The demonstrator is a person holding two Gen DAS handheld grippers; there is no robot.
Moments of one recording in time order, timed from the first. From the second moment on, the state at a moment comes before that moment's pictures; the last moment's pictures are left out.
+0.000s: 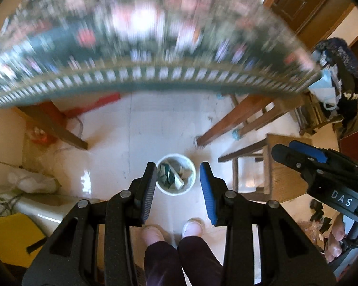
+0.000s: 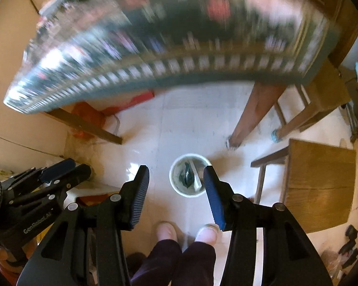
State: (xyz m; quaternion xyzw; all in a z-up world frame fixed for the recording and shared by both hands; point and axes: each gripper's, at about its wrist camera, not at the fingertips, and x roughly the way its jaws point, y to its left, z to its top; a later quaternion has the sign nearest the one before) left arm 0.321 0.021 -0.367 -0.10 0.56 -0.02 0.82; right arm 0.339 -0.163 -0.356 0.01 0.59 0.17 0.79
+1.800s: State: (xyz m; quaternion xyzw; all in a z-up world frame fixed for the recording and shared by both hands) left arm 0.391 0.032 0.011 -0.06 0.23 0.05 0.97; right arm 0.384 -0.183 0.004 0.02 0.23 0.18 0.96
